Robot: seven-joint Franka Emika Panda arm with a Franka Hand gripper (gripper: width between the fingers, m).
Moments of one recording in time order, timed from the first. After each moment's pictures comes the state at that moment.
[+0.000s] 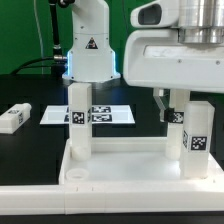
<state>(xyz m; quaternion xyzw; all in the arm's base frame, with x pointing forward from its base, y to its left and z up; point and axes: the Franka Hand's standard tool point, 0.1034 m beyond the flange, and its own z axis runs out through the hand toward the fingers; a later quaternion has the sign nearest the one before) 0.656 0.100 0.106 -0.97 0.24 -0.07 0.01</state>
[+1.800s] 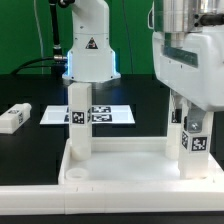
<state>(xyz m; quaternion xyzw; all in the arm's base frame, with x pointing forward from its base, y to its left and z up) 0.650 0.091 0.101 -0.69 0.73 -0.01 0.05</state>
